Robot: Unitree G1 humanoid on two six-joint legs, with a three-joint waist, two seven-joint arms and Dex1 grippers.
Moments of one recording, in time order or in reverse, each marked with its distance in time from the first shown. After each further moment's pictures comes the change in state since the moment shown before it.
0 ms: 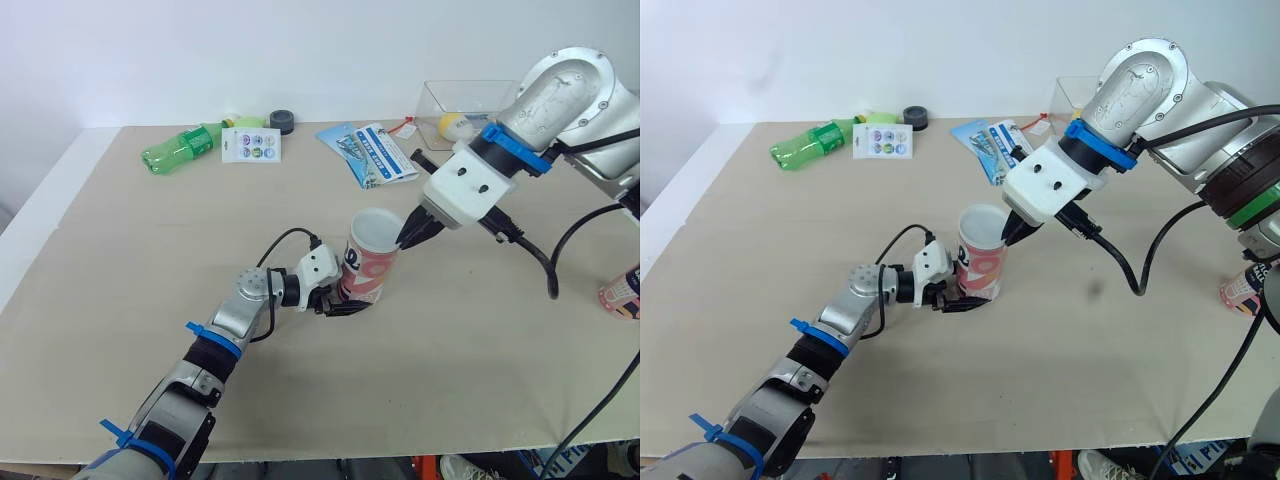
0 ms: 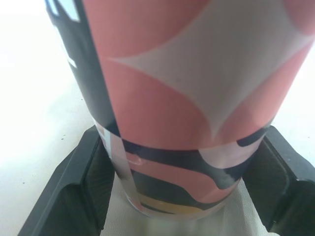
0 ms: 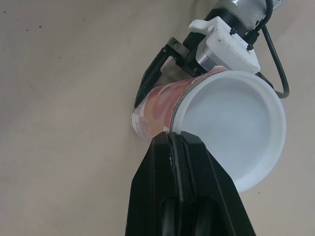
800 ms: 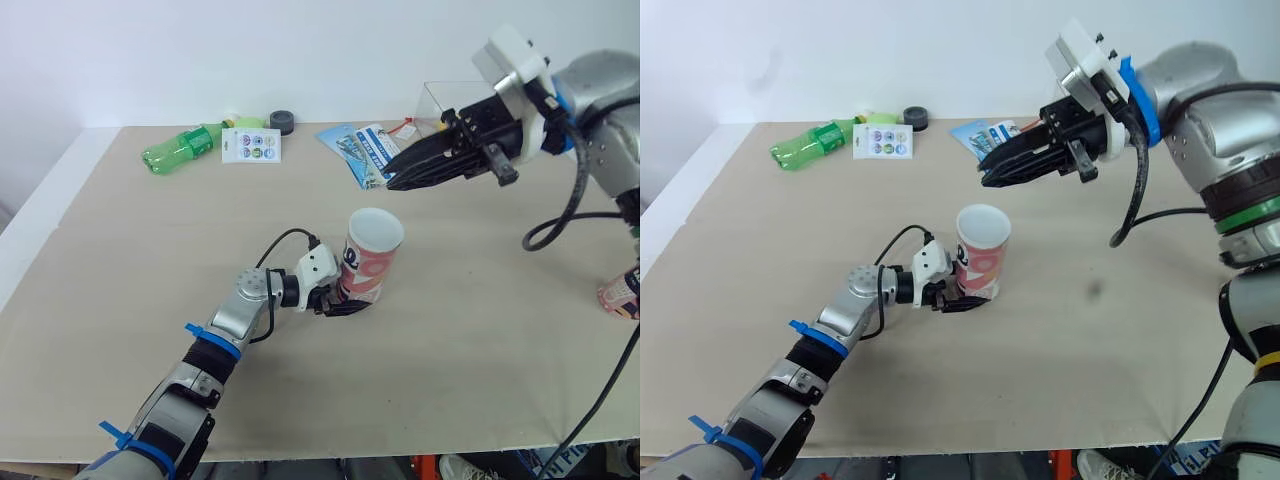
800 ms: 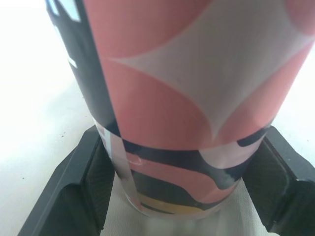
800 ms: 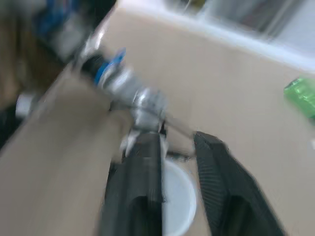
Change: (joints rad) left arm 0.010 0.006 0.005 -0.016 -0.007 0.020 0.000; right arm 0.324 0.103 -0.586 0.128 0.307 0.540 -0.065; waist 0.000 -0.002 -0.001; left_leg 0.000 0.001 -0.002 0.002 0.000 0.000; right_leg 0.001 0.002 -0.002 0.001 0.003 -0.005
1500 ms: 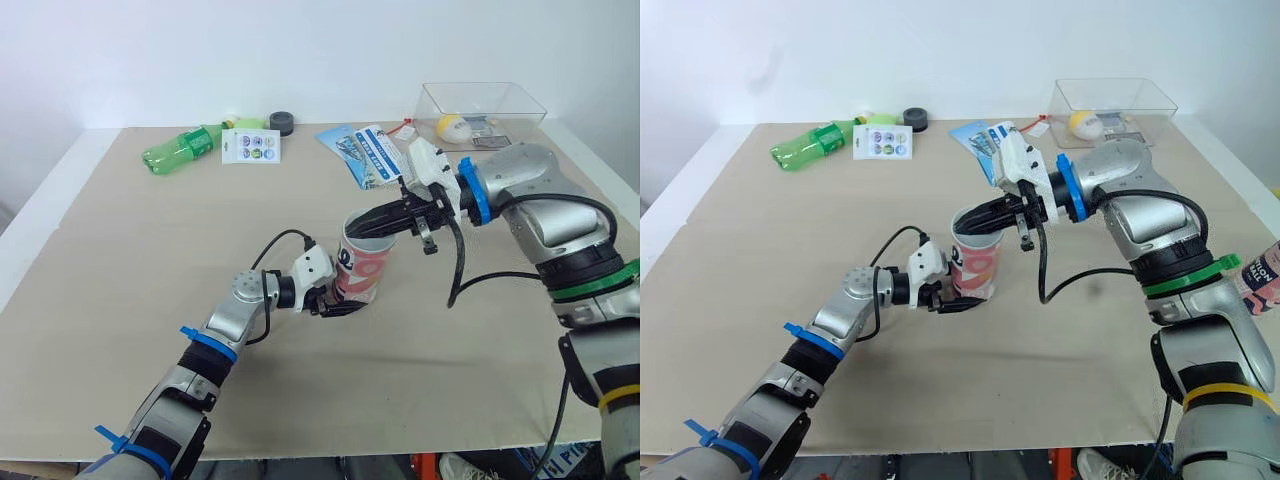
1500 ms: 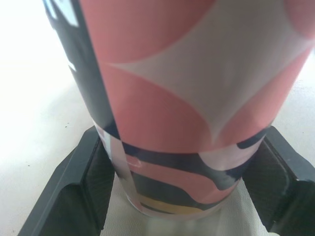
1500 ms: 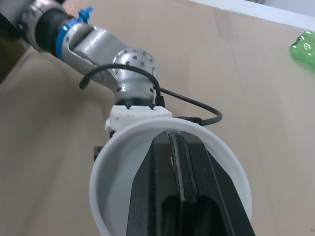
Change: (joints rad) left arm 0.018 0.009 0.007 -0.028 -0.001 0.016 0.008; right arm 0.303 0.215 -0.283 -0.229 -0.466 0.083 -0.088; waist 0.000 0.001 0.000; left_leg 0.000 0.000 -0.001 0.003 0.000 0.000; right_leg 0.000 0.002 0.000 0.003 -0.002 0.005
